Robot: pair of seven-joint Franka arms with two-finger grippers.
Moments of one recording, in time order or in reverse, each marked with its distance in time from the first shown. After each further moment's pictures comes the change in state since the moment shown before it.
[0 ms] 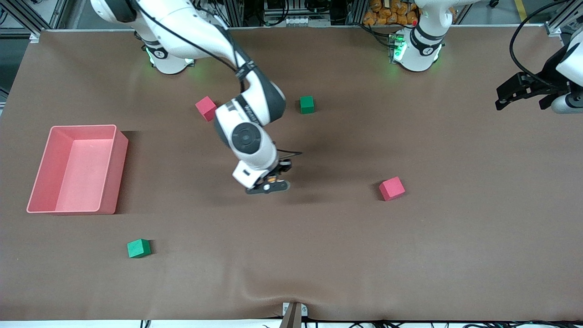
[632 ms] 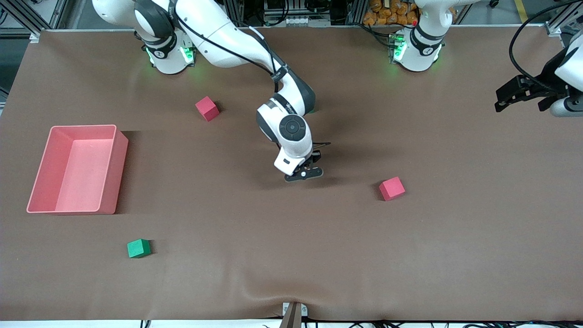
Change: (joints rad) left arm 0.001 0.013 0.001 0.000 0.000 0.000 0.000; right arm 0.128 0.166 0.005 0.058 0.000 0.132 0.061
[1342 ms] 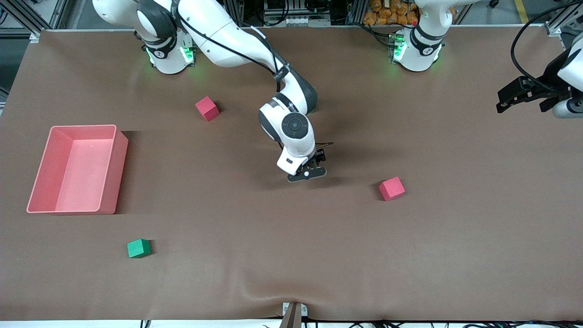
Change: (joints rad) left arm 0.001 0.001 0.005 0.003 0.000 0.000 0.000; right arm -0.003 -0.008 -0.024 0.044 0.000 0.010 0.000
